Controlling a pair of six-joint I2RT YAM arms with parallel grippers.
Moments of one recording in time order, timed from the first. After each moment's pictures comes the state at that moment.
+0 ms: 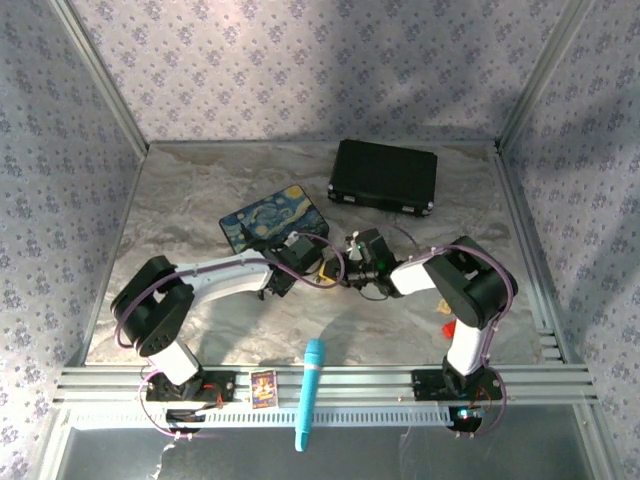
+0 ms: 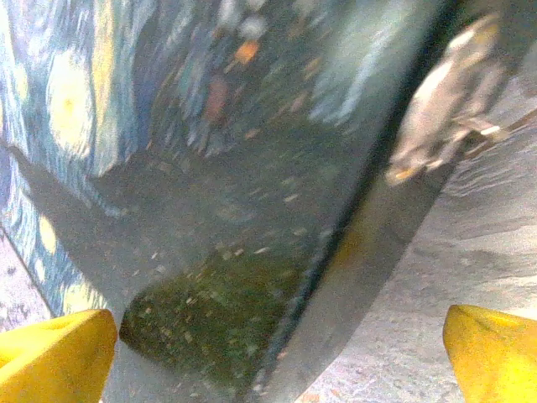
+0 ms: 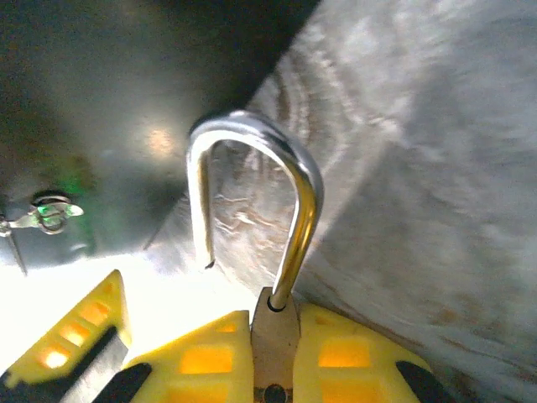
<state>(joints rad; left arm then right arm) -0.88 1.64 0.99 -0.72 -0.71 -0.14 0.60 1.80 0.67 0.41 -0.52 0.96</state>
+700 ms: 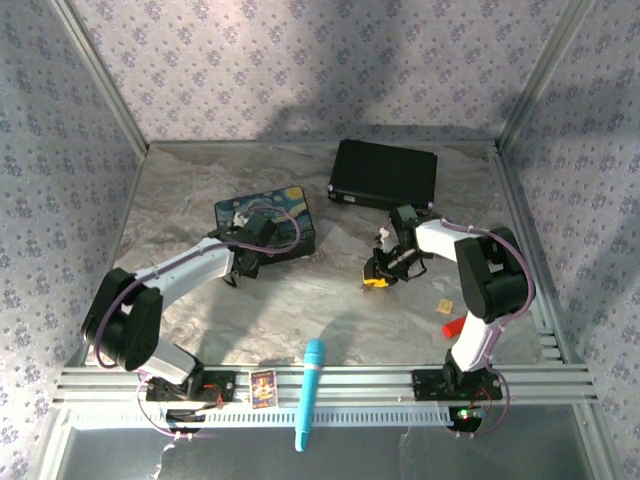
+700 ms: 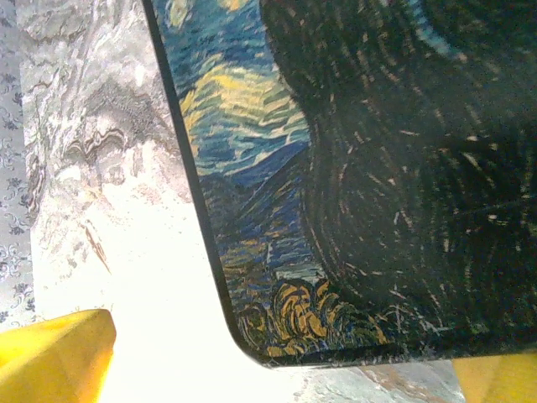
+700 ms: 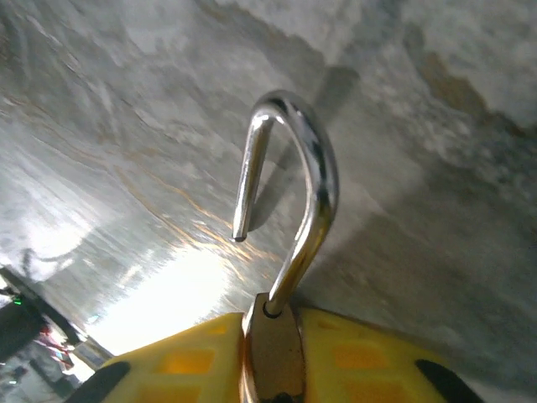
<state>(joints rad) -0.57 1.49 0.93 -0.76 -0.65 -0.31 0.31 1.78 0.97 -0.67 -0.59 0.34</state>
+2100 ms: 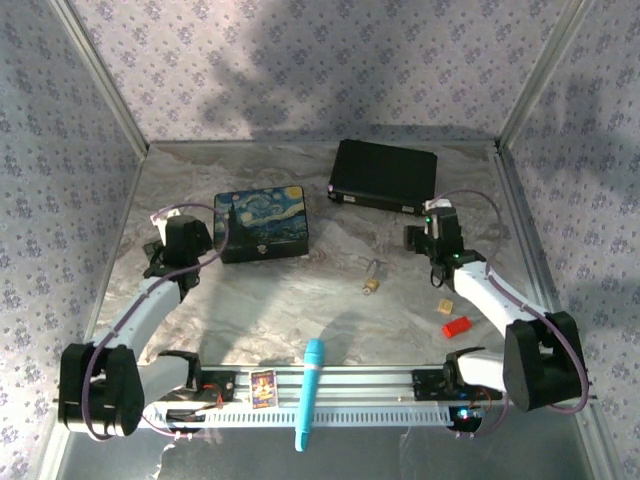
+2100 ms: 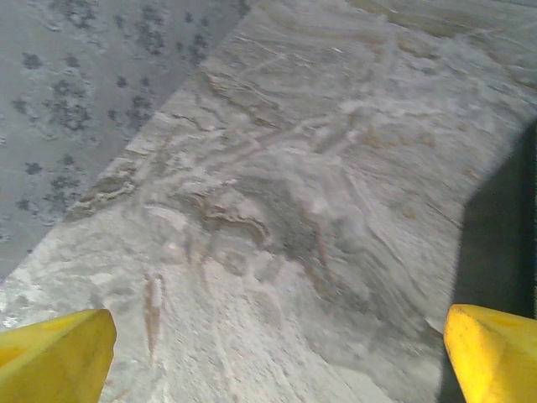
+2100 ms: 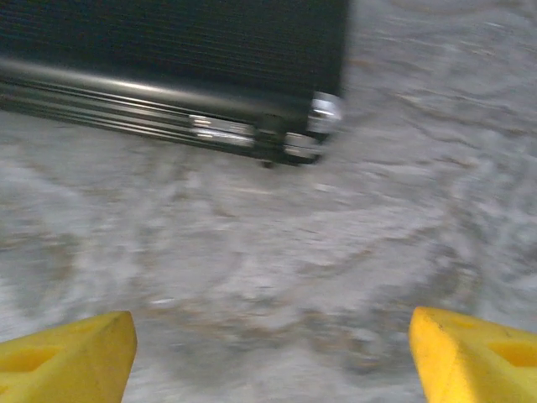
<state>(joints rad) -0.11 1.11 0.58 -0.12 -0.54 -0.34 0.20 1.24 0.64 -0.09 0.26 0.11</state>
